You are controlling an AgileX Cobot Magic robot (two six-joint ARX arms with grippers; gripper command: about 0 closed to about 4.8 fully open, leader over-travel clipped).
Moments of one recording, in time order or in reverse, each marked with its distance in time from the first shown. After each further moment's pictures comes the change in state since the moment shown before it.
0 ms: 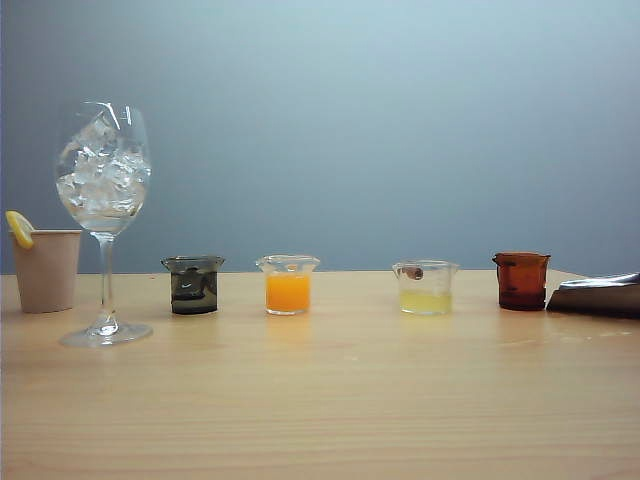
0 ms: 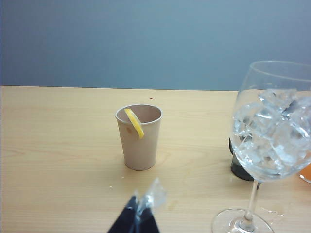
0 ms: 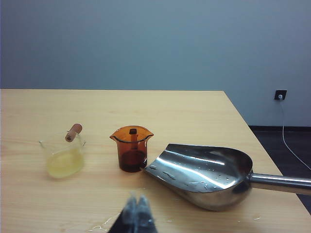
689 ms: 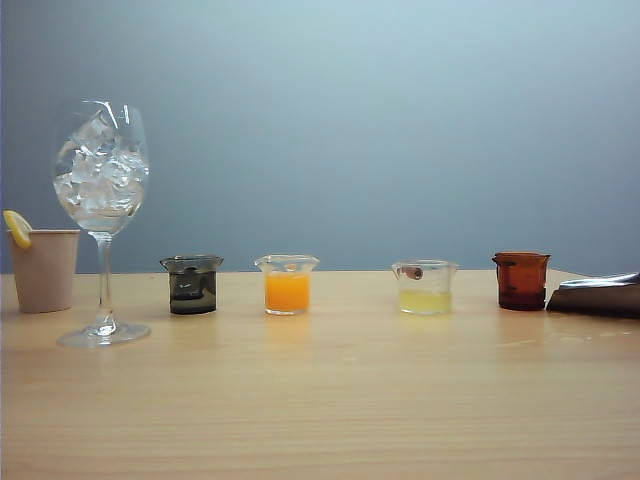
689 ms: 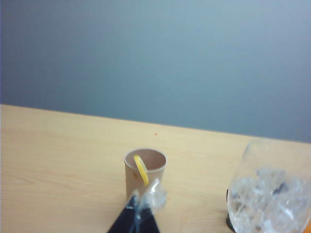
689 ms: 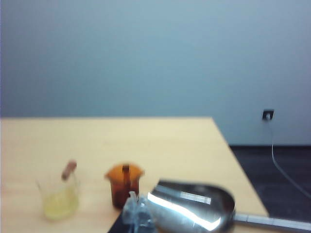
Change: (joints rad) left arm 0.000 0.000 0.140 -0.041 -0.055 -0.090; right arm 0.005 0.004 0.165 -0.076 0.039 0.003
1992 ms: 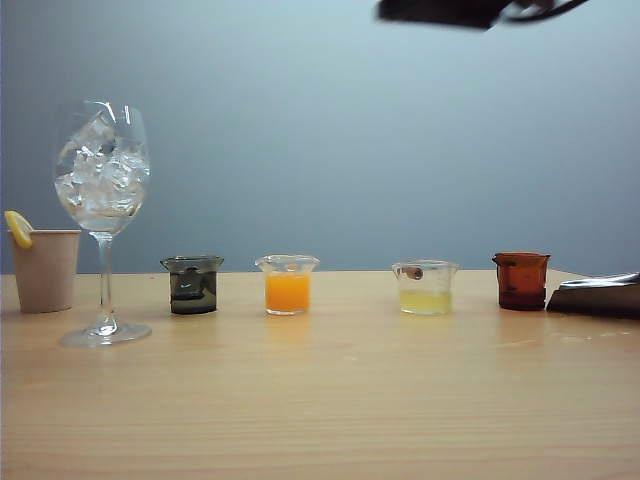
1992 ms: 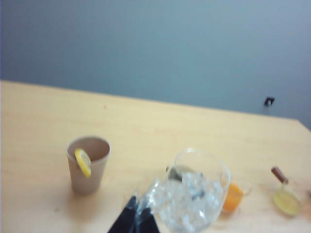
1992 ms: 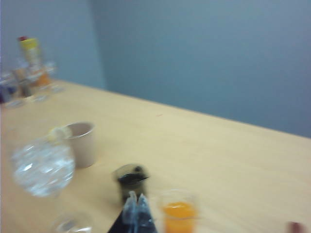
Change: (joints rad) left arm -0.001 0.318 0.429 -0.315 0.203 -0.095; right arm 0.694 1.143 0.446 0.583 0.061 0.018
